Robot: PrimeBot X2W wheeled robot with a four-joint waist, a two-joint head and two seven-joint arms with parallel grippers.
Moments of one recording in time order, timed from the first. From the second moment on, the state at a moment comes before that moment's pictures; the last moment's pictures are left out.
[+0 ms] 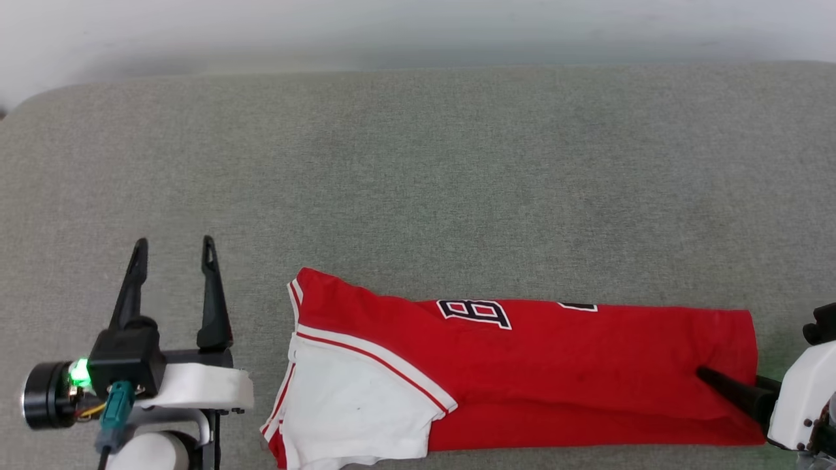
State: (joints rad) left arm -0.15 0.52 -0.39 -0.11 -0.42 0.49 -0.26; right arm -0.24 -0.71 0.48 0.37 1.18 0.13 0.42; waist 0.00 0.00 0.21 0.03
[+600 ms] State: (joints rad) left arm 0.04 0.23 -0.15 -0.16 -0.10 0.39 -0.26; right arm -0.27 -0.66 0.52 0.39 1.20 0.13 0.41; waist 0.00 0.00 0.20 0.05
